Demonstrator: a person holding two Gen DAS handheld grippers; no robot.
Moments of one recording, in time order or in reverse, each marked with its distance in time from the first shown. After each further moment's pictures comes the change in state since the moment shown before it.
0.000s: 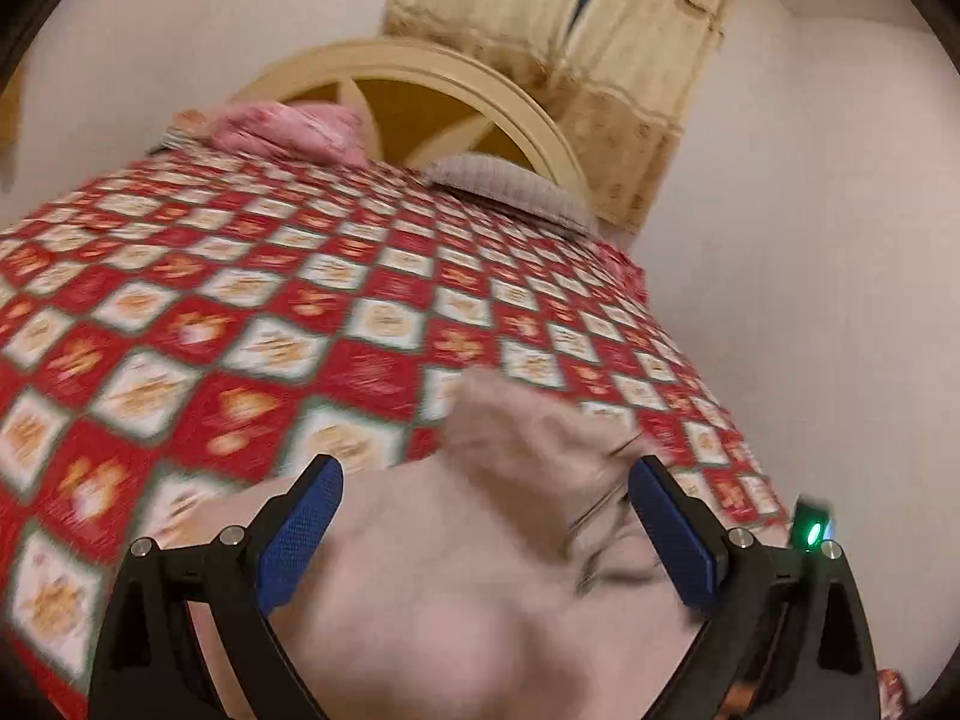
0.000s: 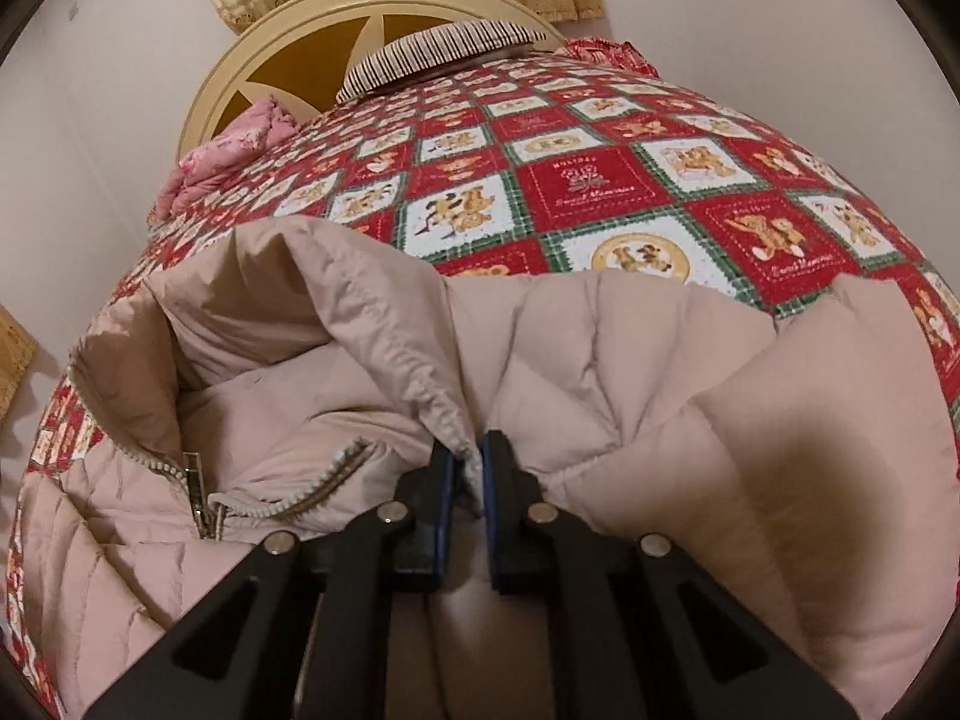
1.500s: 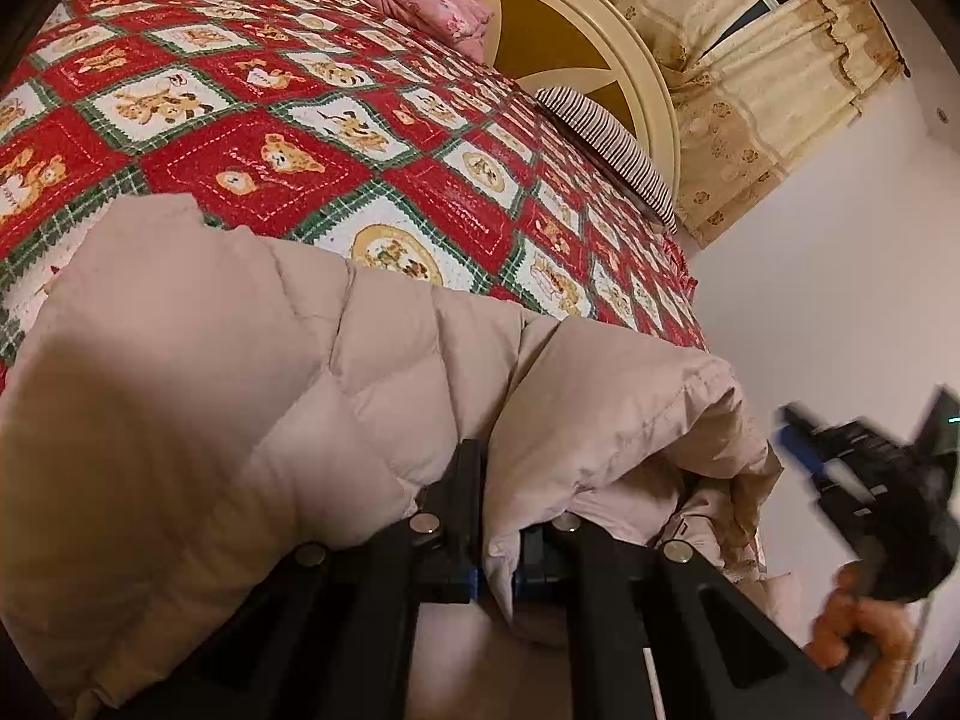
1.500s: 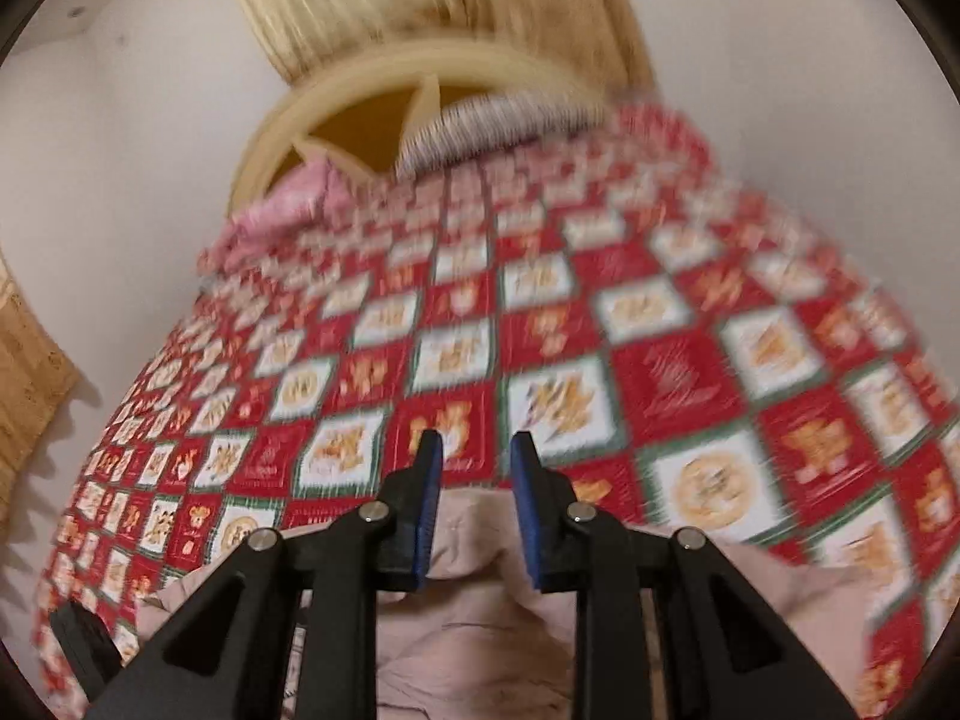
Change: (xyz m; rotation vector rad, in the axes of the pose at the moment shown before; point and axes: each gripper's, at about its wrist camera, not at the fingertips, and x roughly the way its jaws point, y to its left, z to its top) left arm 0.058 0.069 -0.082 -0.404 0.093 0.006; right arm -0.008 0.053 0.103 -0.027 -0.067 0.099
